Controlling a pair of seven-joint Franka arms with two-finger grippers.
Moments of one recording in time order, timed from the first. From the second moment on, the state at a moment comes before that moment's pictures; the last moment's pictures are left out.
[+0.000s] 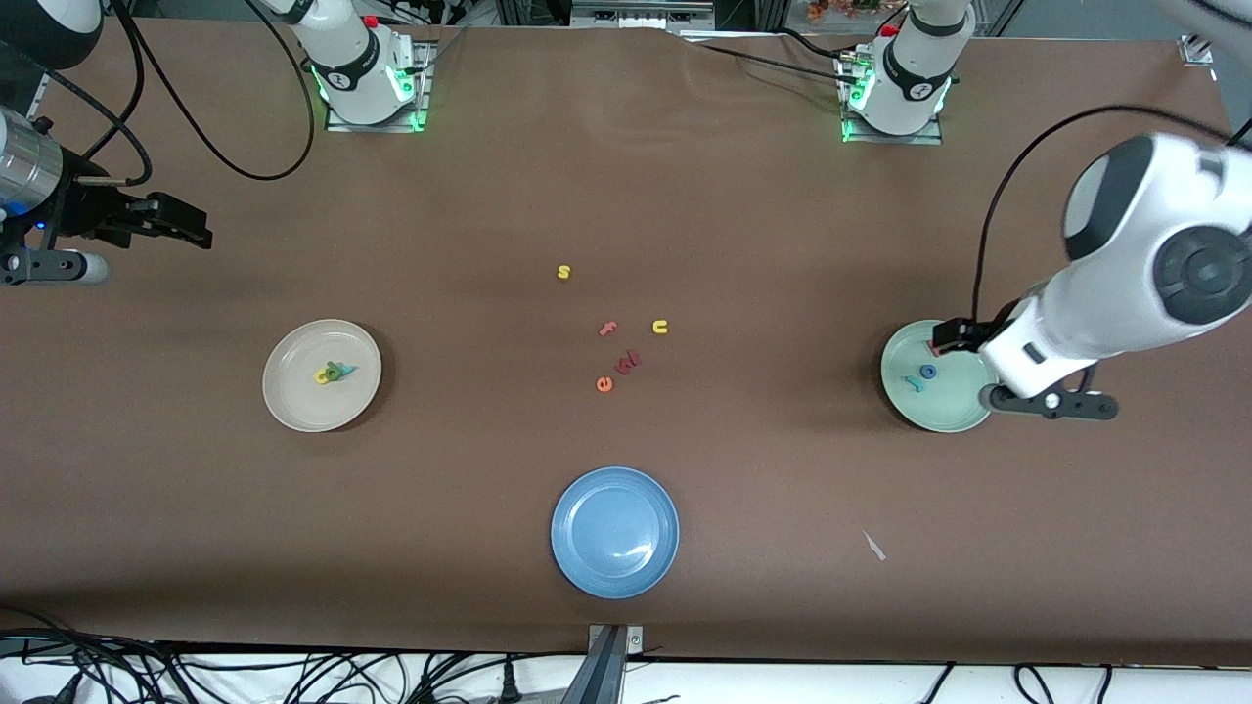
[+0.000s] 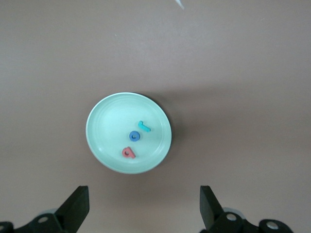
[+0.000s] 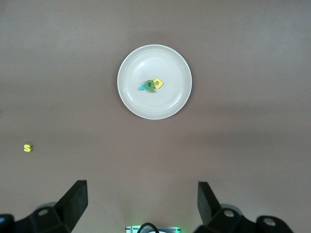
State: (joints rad) left arm 0.40 0.43 -0.69 -1.40 0.29 1.55 -0.21; right arm 0.07 0.06 -0.04 -1.61 0.00 1.53 0.02
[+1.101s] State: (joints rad) left arm 0.13 0.30 -0.28 -1.31 0.09 1.44 -0.03; right arm 0.07 0.06 -0.04 -1.61 0.00 1.56 0.02
